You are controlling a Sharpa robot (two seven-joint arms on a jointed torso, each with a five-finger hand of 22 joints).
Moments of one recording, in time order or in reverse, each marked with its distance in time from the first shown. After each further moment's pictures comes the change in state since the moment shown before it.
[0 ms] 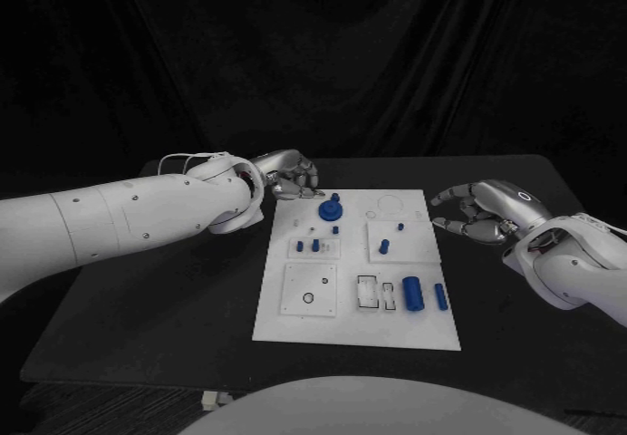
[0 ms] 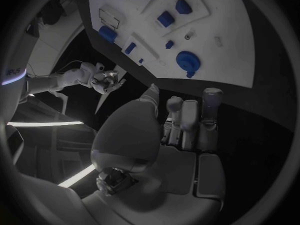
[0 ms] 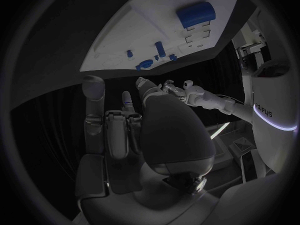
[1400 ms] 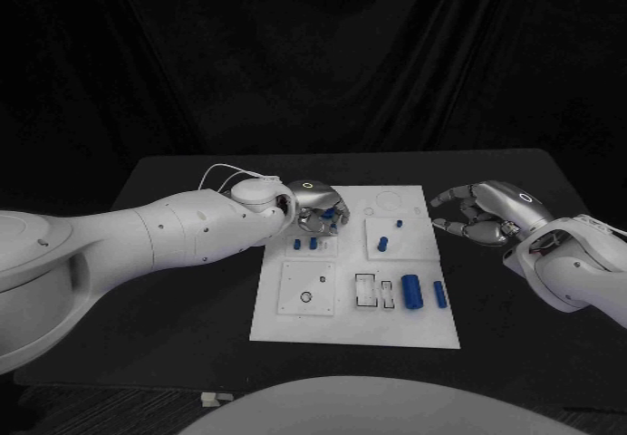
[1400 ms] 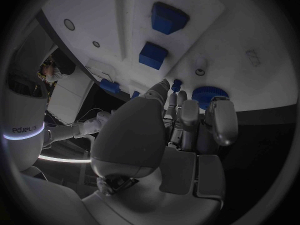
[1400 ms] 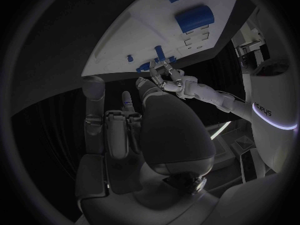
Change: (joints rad) left arm -0.110 0.209 0.001 -0.258 -0.380 0.075 0.228; left_hand 0.142 -0.099 0.112 -0.045 0.106 0.165 -0.068 -0.201 -0.543 -0.222 0.001 -0.375 -0.369 0.140 -0.020 0.016 -0.117 -0.033 0.303 -0.002 0.293 0.055; right arm 0.000 -0.008 0.000 0.016 0.002 -0.001 0.002; right_hand 0.000 0.000 0.000 0.000 0.000 0.000 0.000 0.000 -0.002 0.000 0.000 -0.009 0.000 0.000 0.000 0.000 0.000 0.000 0.000 0.000 0.000 0.000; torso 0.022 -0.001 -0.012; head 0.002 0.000
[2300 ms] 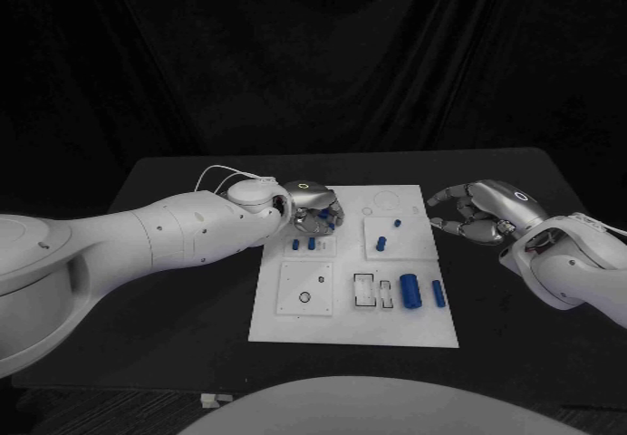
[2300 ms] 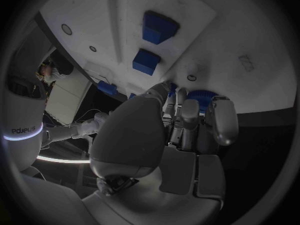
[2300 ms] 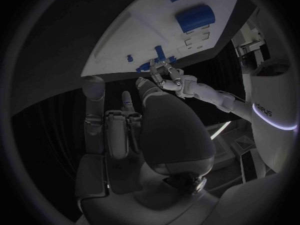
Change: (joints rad) left arm -0.008 0.004 0.002 -0.026 -0.002 0.003 -0.002; left_hand 0.000 0.000 0.082 -0.008 0.039 0.083 0.011 -0.003 -0.056 0.082 -0.019 -0.043 -0.064 -0.016 -0.009 -0.004 -0.047 0.000 0.004 -0.004 -0.014 0.000; right arm 0.000 0.008 0.000 -0.005 0.000 0.001 -0.001; right_hand 0.000 0.000 0.000 0.000 0.004 0.000 0.000 0.000 -0.003 0.000 0.000 -0.004 0.000 0.000 0.000 0.000 0.000 0.000 0.000 0.000 -0.004 0.000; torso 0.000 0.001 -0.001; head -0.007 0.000
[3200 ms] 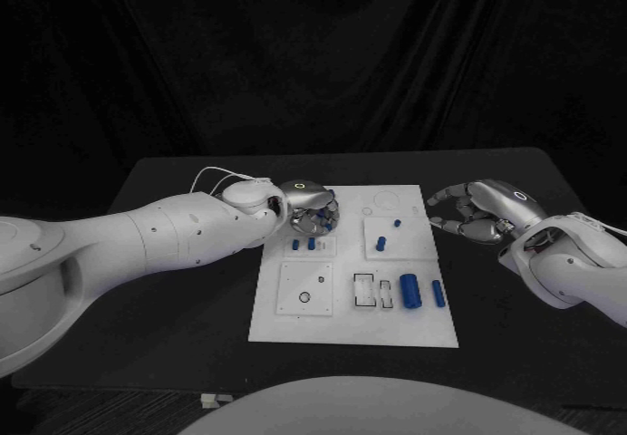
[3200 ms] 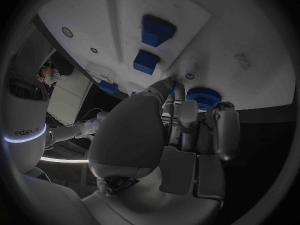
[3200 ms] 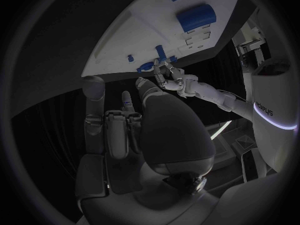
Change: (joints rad) left arm -0.002 -0.028 -0.002 0.022 -0.001 -0.045 0.024; left_hand 0.004 0.020 0.065 -0.051 -0.003 0.158 -0.011 0.070 0.011 0.210 -0.036 -0.059 -0.075 0.049 -0.034 0.000 -0.002 -0.032 0.080 -0.012 0.101 0.000; right arm 0.000 0.006 0.000 -0.009 0.013 0.001 0.000; right_hand 0.000 0.000 0.003 -0.003 0.000 0.003 0.003 0.000 -0.001 0.000 0.000 0.000 0.000 0.000 0.000 0.000 0.000 0.000 0.000 0.000 0.000 0.000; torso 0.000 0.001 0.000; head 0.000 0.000
